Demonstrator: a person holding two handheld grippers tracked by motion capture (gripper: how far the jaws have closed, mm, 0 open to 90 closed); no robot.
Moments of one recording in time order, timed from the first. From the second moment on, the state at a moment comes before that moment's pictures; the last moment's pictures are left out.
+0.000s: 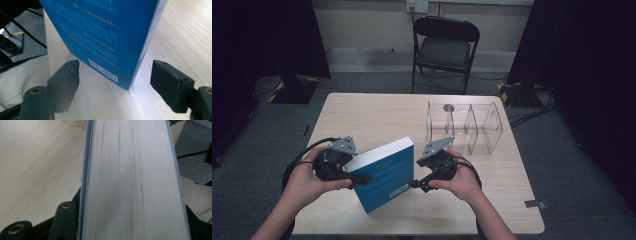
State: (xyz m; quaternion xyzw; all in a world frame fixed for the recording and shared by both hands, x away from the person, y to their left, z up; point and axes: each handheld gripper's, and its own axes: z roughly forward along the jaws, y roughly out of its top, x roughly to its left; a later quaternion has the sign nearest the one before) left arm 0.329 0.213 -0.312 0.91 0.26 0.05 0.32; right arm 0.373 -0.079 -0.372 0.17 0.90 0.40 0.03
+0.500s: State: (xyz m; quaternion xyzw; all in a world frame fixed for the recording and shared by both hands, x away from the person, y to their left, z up) left arm 0.328 0.216 -0.316 0.91 0.26 0.04 0.32; right arm 0.382 -0.062 -0.326 0.14 0.91 0.40 0.03
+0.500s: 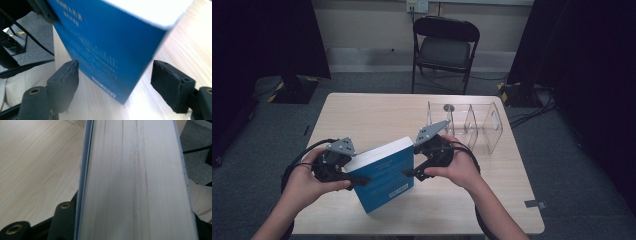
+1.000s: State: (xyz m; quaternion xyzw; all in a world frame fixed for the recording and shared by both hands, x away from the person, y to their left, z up) left arm 0.329 0.216 -0.322 0.91 0.27 0.04 0.32; right arm 0.394 -0.057 -0.318 0.13 0.90 0.43 0.02
